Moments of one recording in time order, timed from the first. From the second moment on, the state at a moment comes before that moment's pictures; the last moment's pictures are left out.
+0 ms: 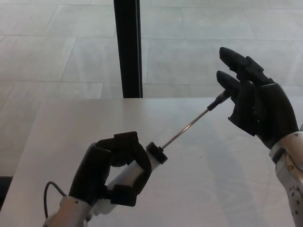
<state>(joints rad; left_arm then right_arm) -0.14 0.26 -0.24 0.03 -0.06 -0.19 -0.01 -0.45 -0.20 -0.01 0.02 0.16 0.12 0.18</state>
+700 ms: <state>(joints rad) -0.11 0.21 -0.11 -0.02 -0.28 0.04 -0.21 -0.44 -0.16 0.05 -0.06 0.17 0.16 0.20</state>
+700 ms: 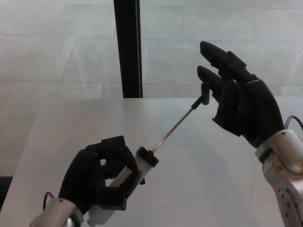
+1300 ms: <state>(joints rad) -0.16 0.20 -0.08 -0.02 -0.28 0.09 -0.24 -0.42 -0.12 0.05 -0.06 0.18 0.17 0.19</state>
